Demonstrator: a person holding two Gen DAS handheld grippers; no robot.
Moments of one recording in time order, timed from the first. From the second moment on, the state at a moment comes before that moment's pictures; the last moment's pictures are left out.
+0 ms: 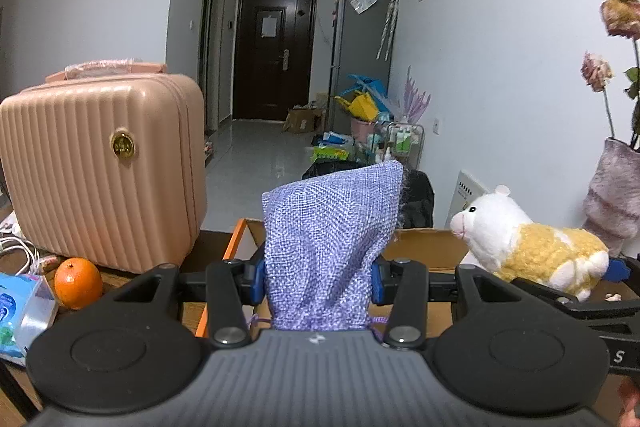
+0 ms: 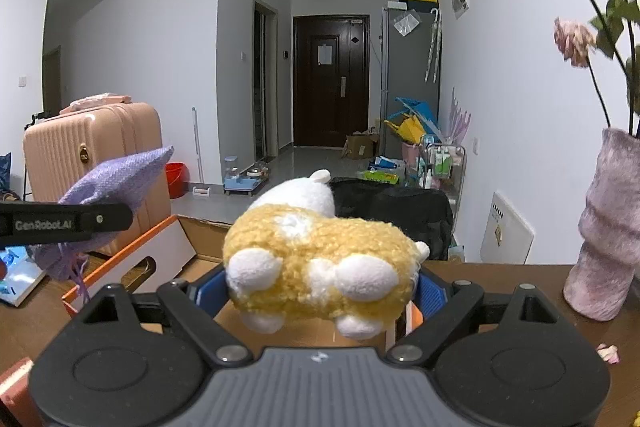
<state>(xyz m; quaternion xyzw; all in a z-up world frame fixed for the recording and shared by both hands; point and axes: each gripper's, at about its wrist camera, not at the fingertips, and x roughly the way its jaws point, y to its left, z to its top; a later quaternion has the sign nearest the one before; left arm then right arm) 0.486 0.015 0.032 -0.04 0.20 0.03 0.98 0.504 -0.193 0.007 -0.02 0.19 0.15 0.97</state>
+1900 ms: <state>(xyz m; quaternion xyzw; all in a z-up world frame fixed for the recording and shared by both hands) 0.461 0.012 0.032 -0.02 0.18 0.07 0.98 0.494 -0.201 -0.009 0.00 0.21 0.10 0.97</state>
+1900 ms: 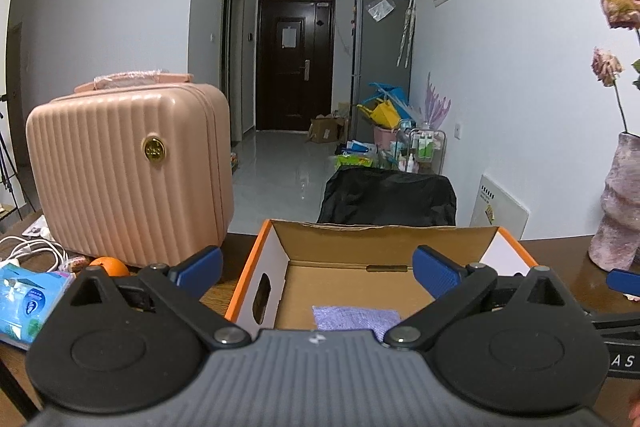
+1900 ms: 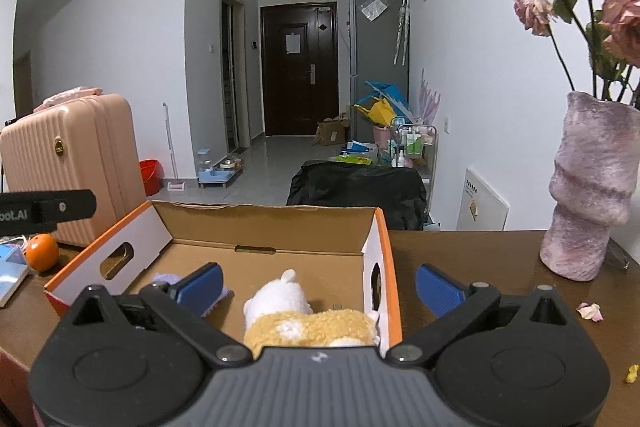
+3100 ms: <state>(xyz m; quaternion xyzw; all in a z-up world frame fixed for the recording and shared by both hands) 0.337 0.018 0.032 -0.01 0.16 0.07 0.98 0.371 -0.209 -0.004 0.00 0.21 0.10 0.97</state>
